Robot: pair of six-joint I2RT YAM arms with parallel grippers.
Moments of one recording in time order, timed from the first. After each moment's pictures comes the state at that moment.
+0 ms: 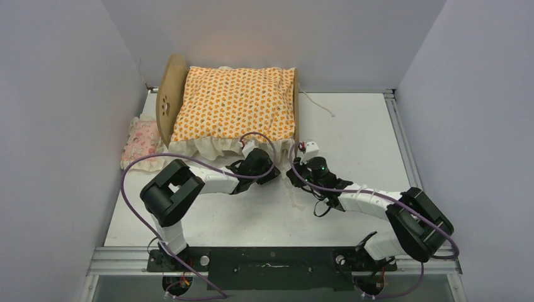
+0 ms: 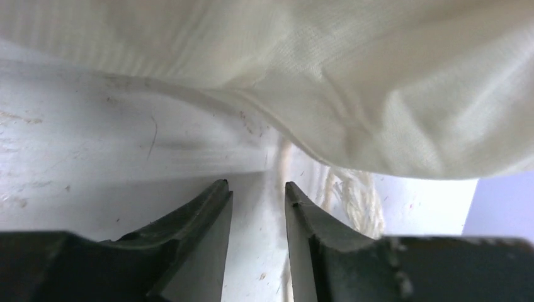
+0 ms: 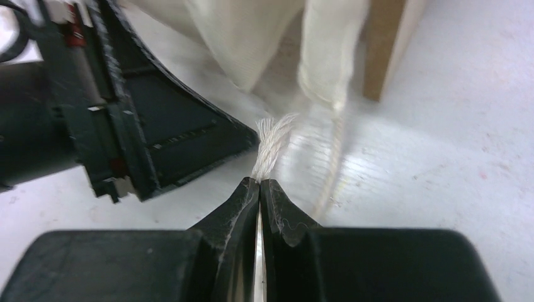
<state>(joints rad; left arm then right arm) -0.80 1.81 0.87 0.22 -0.17 -1.13 0.68 1.39 0.51 0.35 0.05 0.38</state>
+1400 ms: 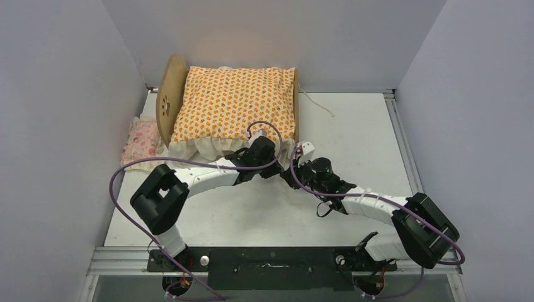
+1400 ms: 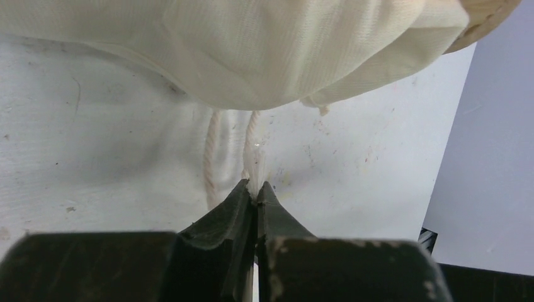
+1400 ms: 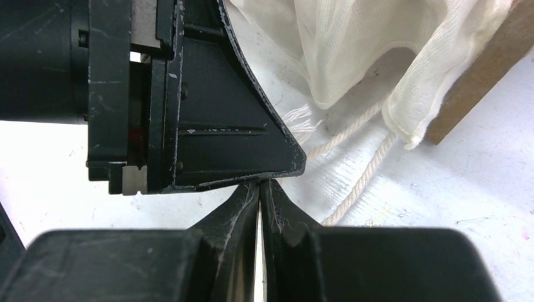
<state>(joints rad) -0.82 1.70 1.06 -0.12 -0.09 -1.10 0.67 1.33 0.48 0.46 -0.16 0.27</state>
